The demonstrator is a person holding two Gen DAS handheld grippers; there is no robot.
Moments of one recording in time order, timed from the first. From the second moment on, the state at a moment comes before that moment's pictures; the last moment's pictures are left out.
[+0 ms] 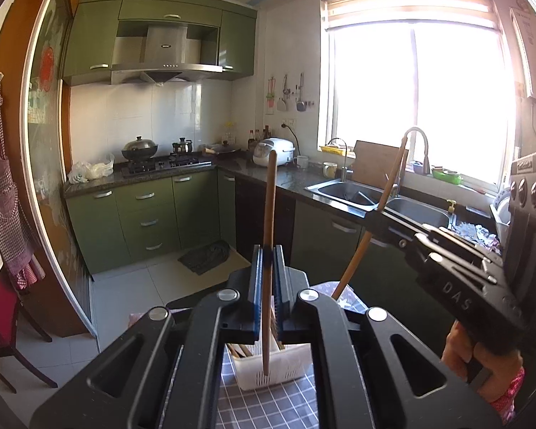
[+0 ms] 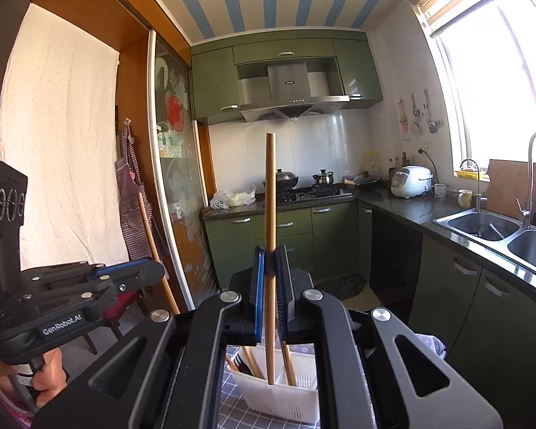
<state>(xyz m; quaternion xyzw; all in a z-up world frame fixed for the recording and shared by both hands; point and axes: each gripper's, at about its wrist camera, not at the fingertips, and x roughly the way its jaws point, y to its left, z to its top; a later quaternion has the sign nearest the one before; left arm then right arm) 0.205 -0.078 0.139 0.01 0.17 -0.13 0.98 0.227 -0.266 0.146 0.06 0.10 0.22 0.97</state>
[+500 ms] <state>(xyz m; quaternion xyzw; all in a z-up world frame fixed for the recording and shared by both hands) 0.292 -0.087 0.050 0.01 0.24 -0.08 0.97 0.305 -0.236 0.063 0.03 0.18 0.19 0.96</state>
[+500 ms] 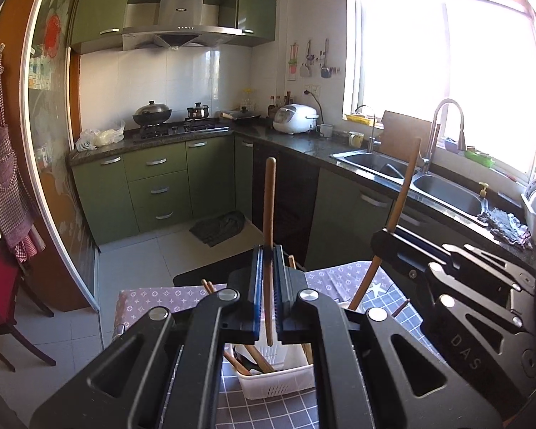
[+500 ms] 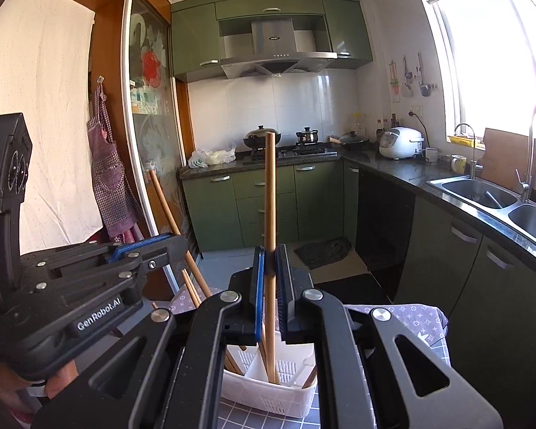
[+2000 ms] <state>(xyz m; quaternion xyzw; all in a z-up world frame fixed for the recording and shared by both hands) 0.101 -0.054 -0.021 0.02 0.24 -0.02 0.97 0.053 -0.306 -0.013 0.04 0.17 0.16 0.97</state>
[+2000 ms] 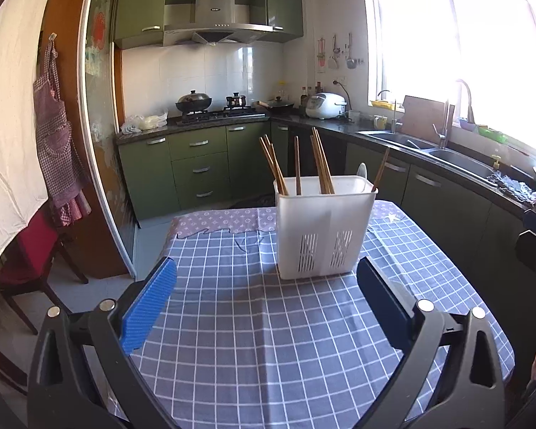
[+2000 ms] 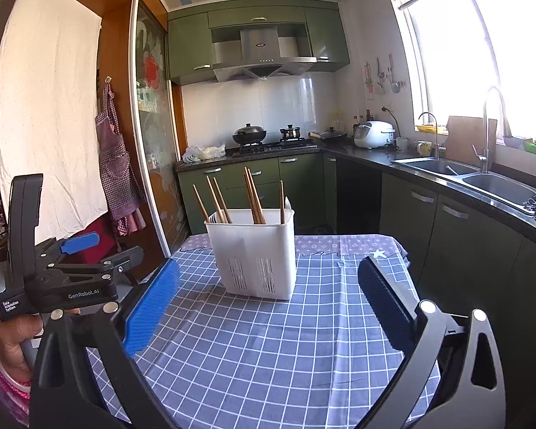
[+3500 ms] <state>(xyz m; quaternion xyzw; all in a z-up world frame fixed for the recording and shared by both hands) 0.035 -0.046 -0.011 0.02 0.24 0.00 0.97 0.011 -0.310 -0.008 0.04 0.18 0.14 0.97</state>
